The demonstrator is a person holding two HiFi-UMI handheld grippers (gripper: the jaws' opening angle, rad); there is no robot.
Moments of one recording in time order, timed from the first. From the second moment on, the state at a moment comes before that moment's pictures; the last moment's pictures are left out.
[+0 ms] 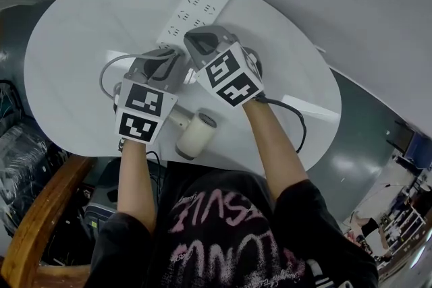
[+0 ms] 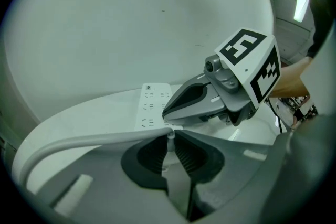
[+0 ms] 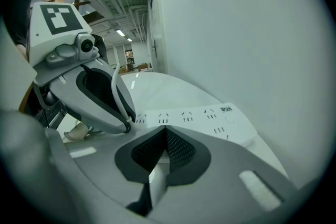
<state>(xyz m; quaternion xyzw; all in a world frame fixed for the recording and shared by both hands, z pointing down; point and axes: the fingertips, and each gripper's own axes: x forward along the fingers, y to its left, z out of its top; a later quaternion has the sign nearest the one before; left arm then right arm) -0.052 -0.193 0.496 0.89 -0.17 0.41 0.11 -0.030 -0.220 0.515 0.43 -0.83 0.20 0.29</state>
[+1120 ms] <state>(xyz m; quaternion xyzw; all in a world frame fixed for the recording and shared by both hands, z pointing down) -0.049 -0.189 0.495 0.89 -0.15 0.43 0.07 -0.029 -0.220 0.516 0.43 -0.83 0.22 0.27</state>
